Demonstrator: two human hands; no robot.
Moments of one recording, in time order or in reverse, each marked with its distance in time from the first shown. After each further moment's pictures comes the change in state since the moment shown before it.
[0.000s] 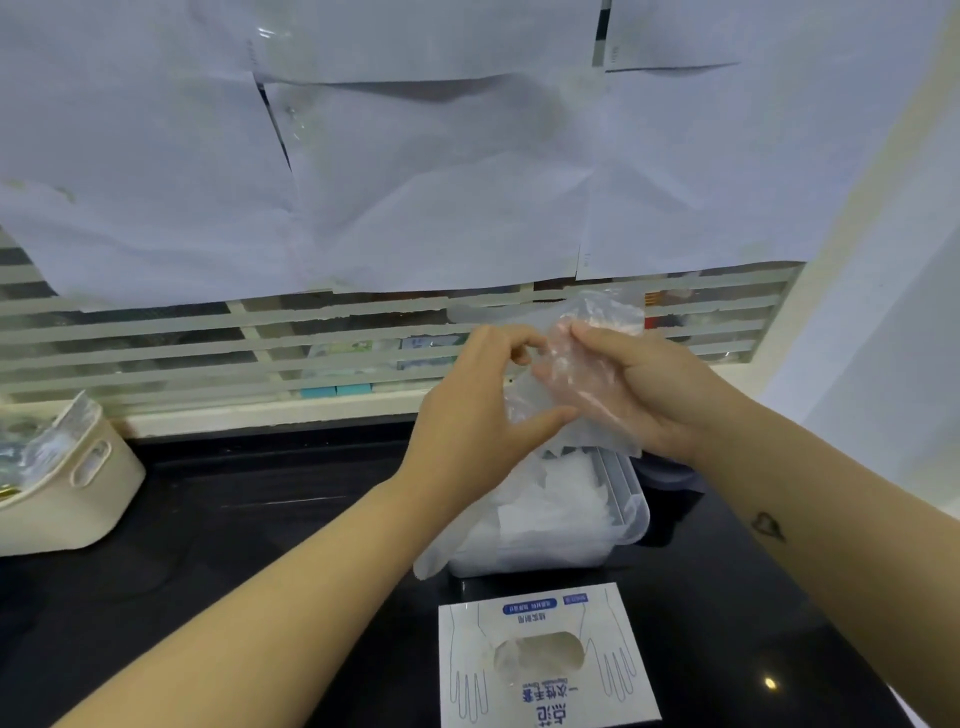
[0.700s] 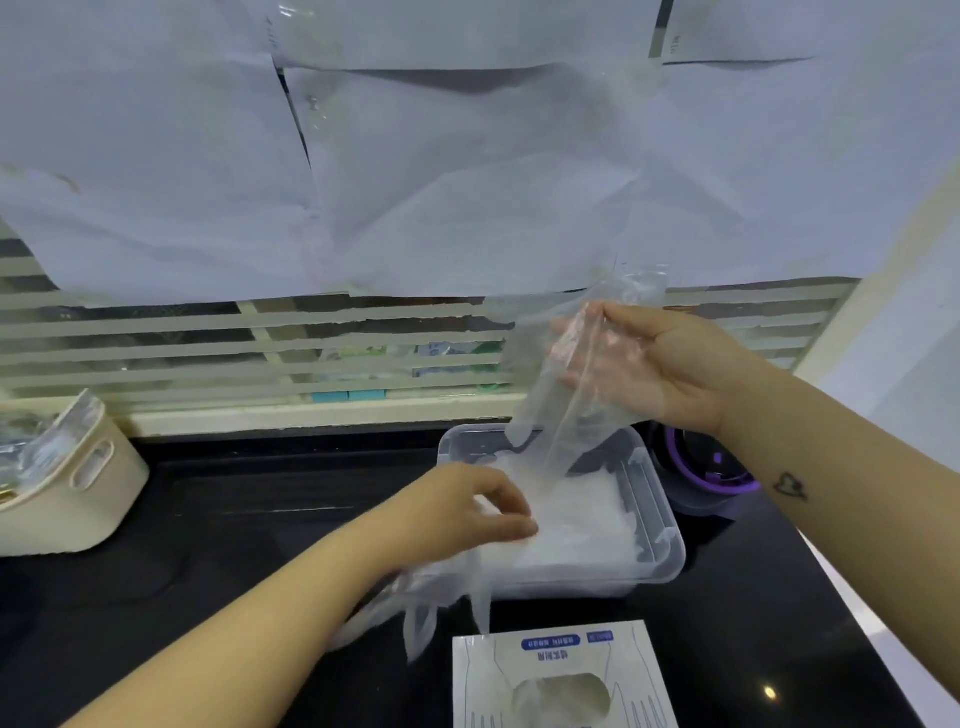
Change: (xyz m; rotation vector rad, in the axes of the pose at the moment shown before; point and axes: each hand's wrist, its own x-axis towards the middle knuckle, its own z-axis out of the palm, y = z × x) left_hand -0.022 -0.066 -0.010 -0.046 -0.741 -0.356; right_hand 0.052 -0.018 -0.001 0.165 -0.016 0.166
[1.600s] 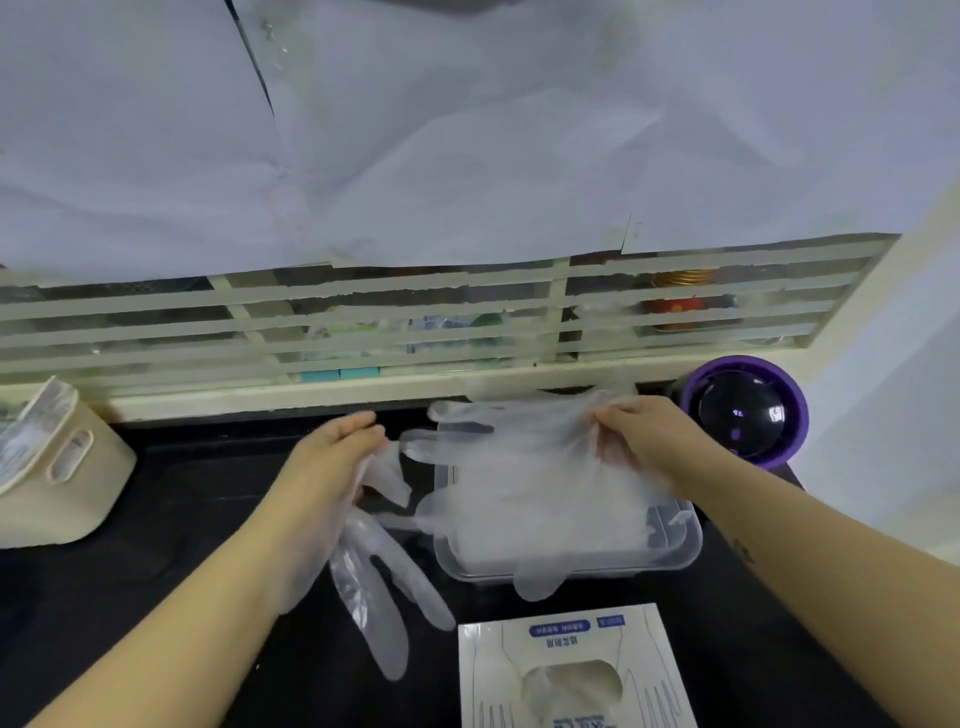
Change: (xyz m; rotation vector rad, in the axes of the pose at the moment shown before) left_hand -0.012 -0.065 -0.025 -0.869 0.591 -0.443; right_hand 0.030 0.079 -0.060 -0.916 0.384 0.119
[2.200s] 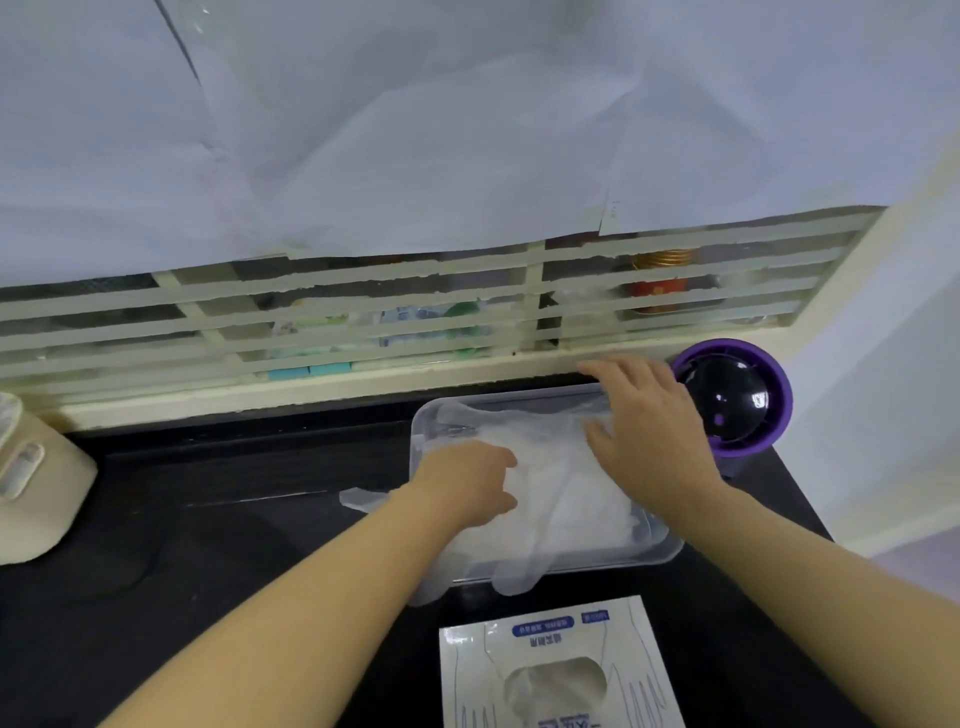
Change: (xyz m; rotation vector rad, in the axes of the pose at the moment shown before) left_hand 0.035 -0.010 0.119 1.466 -0.548 0.291; right_hand -0.011 0.015 0.005 -0.696 0.385 -0.589
